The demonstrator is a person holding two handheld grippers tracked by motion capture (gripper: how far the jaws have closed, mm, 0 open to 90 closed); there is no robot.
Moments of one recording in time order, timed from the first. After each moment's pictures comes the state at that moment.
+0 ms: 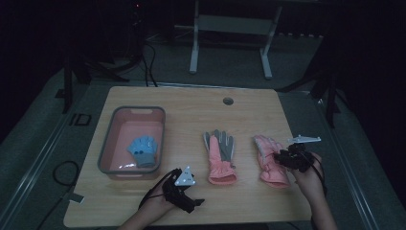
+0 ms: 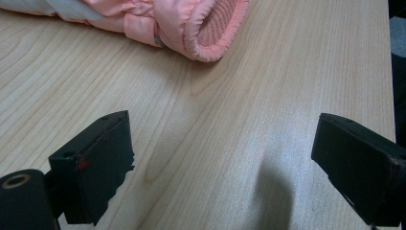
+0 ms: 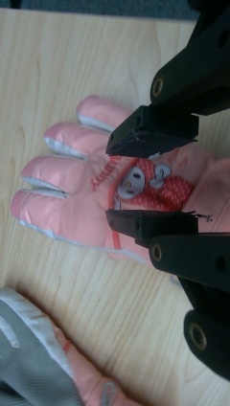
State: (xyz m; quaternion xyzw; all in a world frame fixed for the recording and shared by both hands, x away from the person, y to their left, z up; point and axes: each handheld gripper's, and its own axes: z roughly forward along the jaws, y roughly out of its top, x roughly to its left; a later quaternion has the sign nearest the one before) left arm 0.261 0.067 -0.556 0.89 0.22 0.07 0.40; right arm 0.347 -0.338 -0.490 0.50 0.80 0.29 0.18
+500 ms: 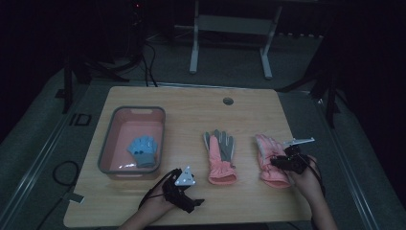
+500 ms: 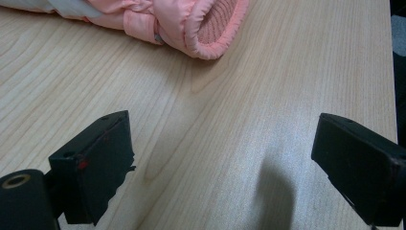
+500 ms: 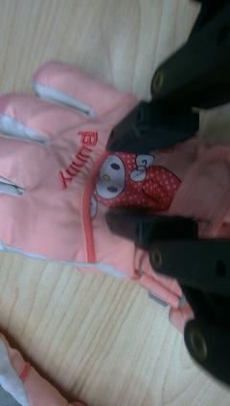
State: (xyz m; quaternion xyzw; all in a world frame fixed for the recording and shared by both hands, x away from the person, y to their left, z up) left arm 0.262 0.066 -0.557 0.89 0.22 0.07 0.40; right arm 0.357 -0.340 -0.516 0.51 0.81 0.26 0.12
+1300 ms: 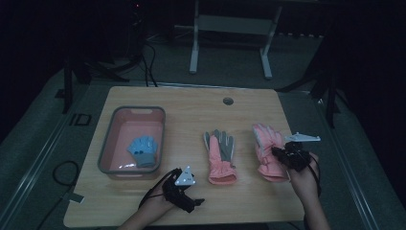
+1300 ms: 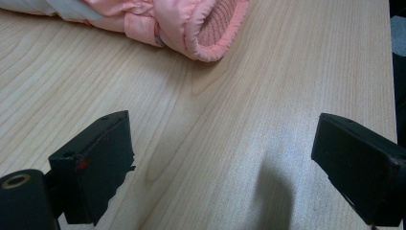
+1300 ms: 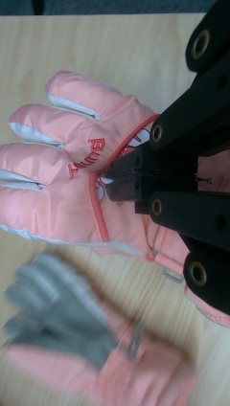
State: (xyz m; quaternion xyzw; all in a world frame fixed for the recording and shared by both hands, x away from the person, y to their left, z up) left arm 0.262 0.066 -0.556 0.89 0.22 0.07 0.40; right arm 0.332 -0.309 -0.462 0.50 0.78 0.32 0.20
